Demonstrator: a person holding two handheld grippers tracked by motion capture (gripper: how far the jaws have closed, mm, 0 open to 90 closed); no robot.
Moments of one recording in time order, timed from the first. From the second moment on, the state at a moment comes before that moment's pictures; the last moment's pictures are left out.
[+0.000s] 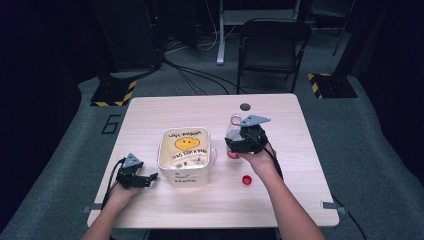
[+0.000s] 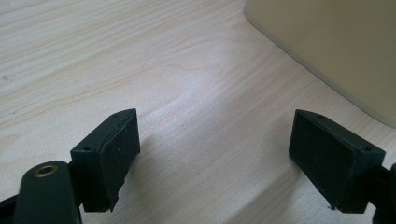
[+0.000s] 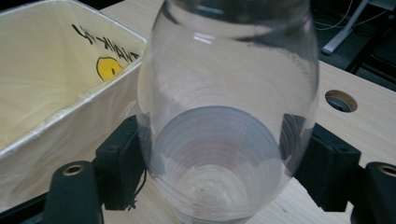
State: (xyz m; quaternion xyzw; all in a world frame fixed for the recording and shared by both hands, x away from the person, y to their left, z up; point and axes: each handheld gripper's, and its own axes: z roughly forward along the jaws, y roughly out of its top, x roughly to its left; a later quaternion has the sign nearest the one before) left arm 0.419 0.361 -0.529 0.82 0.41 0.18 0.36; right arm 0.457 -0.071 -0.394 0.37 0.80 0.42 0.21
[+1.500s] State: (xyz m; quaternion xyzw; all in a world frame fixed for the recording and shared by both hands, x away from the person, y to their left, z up) left arm 0.419 0.361 -0.529 0.82 0.41 0.18 0.36; right arm 0.443 -0.067 -0.322 0.33 0.80 0.46 0.21
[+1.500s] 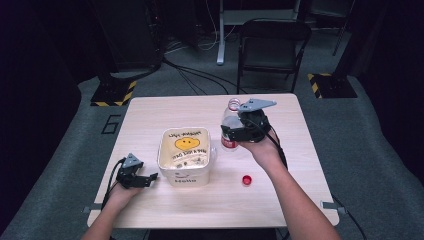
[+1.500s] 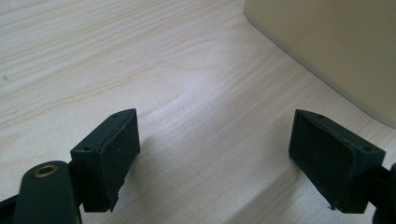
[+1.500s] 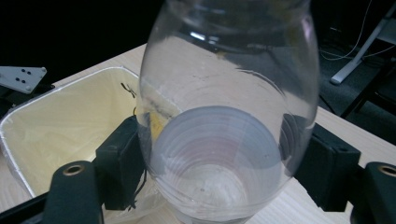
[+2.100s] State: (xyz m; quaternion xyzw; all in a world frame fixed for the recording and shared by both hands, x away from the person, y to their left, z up) left arm 0.419 0.361 -0.529 0.82 0.41 0.18 0.36; right arm 0.443 -0.065 -0.289 0.33 0.79 0.47 0.22
